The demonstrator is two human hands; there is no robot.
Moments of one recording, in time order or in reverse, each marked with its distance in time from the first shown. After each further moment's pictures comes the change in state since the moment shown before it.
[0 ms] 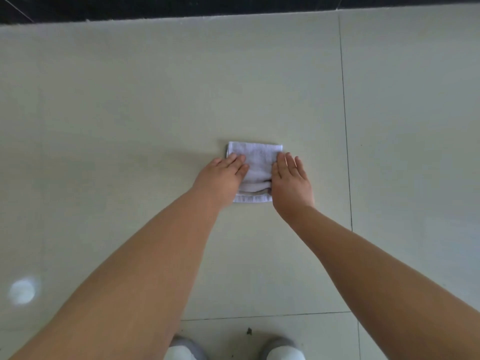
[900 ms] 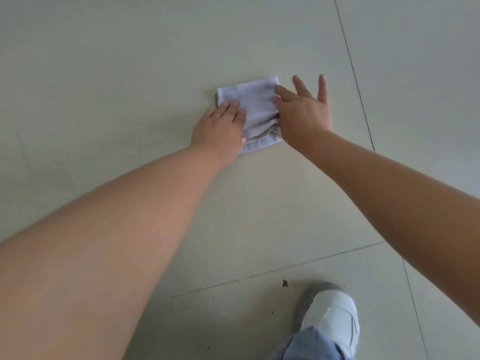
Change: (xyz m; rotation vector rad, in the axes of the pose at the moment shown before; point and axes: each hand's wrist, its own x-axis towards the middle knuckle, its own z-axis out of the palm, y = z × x) left_hand 0.002 0.002 0.039 0.059 0.255 -0.007; right_hand -0.009 -0.003 0.012 0.001 0.137 0.127
